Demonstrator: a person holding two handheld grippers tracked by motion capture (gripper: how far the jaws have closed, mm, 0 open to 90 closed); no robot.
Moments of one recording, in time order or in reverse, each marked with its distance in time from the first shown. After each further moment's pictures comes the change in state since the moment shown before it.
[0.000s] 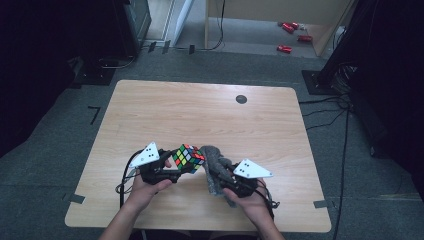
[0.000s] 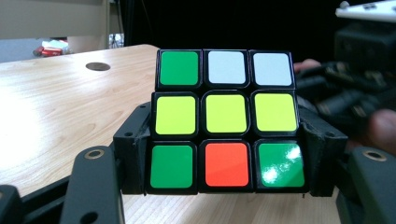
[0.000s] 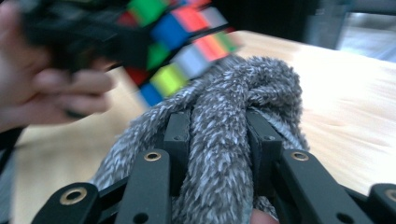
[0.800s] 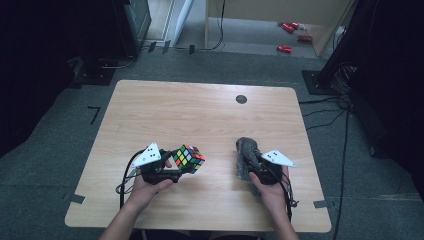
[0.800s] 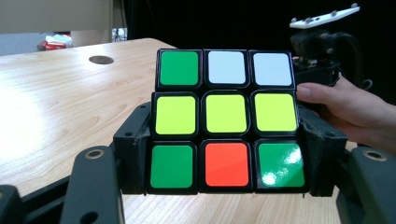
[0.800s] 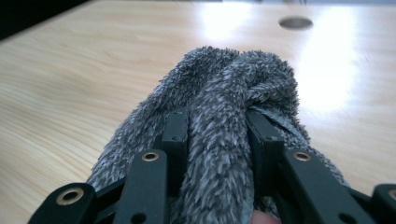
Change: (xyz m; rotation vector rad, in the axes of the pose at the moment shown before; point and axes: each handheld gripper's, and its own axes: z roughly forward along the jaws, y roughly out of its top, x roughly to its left) left arm 0.002 -0.003 0.003 0.023 0.015 -0.001; right arm -0.074 -0.026 -0.024 0.133 -0.378 0.177
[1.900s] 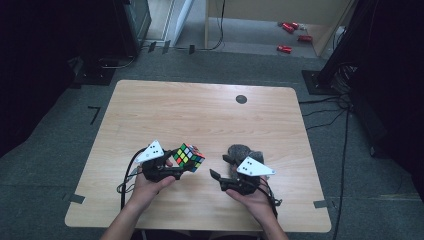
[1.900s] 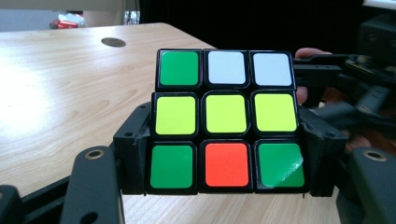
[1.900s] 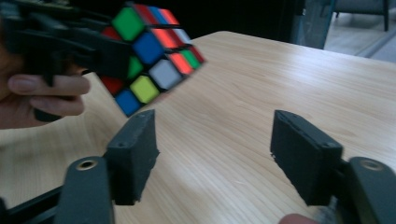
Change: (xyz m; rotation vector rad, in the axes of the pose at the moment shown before) left arm 0.001 0.002 0.008 0.062 0.054 -0.062; right arm 0.074 0.008 0.000 -0.136 0.399 -0.212
